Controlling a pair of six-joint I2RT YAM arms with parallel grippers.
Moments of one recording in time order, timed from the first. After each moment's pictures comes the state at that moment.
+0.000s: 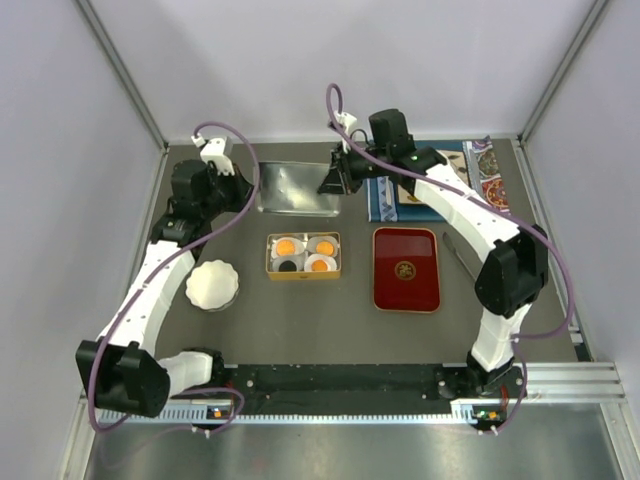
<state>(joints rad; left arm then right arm) -0.15 1.20 1.07 -0.23 0.26 -0.23 0.55 1.84 1.75 -0.46 -0.71 0.06</state>
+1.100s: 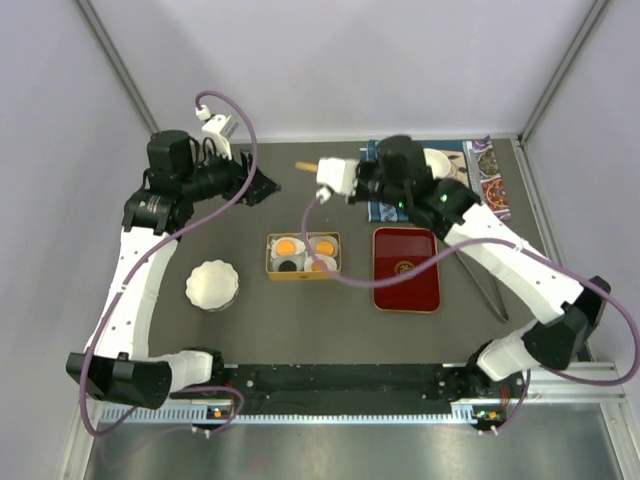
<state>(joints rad) -0.14 1.22 1.44 -0.61 0.65 -0.14 0.74 1.49 1.63 -0.57 0.02 -0.91</state>
